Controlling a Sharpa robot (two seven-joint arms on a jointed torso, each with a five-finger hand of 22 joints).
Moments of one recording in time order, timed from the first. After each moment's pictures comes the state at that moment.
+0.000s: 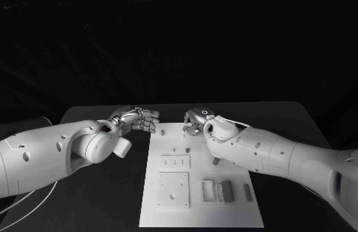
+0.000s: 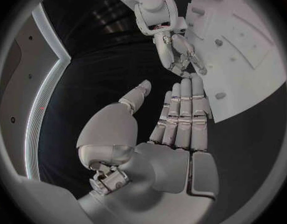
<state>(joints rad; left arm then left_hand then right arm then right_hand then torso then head) 1.39 -0.81 -0.23 1.43 -0.10 -0.22 0.15 0.98 -0.05 0.43 -0.28 0.10 0.74 0.19 0.46 0.37 1.08 0.14 0.19 0.20 1.04 0.07 0.33 0.83 0.07 1.01 -0.02 0.29 0.84 1.22 -0.33 -0.14 0.94 -1.61 -0.40 -0.25 1.05 -0.08 0.57 -0.29 0.16 0.86 0.15 0.28 0.51 1.22 0.03 1.20 1.02 1.39 -0.08 1.50 1.20 0.15 1.23 -0.08 0.98 1.31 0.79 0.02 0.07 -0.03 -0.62</state>
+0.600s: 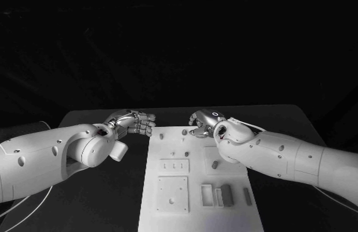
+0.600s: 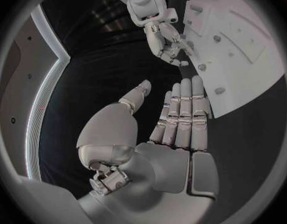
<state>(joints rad) 1.39 -0.83 -0.23 1.42 -0.10 -0.22 0.15 0.98 -0.05 0.43 -0.28 0.10 0.74 0.19 0.46 0.37 1.08 0.14 0.19 0.20 1.04 0.07 0.33 0.84 0.07 1.01 -0.02 0.29 0.84 1.24 -0.52 -0.11 1.18 -1.54 -0.43 -0.25 1.03 -0.11 0.57 -0.28 0.16 0.84 0.15 0.27 0.50 1.22 0.04 1.20 1.02 1.38 -0.07 1.49 1.18 0.15 1.23 -0.08 0.98 1.31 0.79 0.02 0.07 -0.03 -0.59</state>
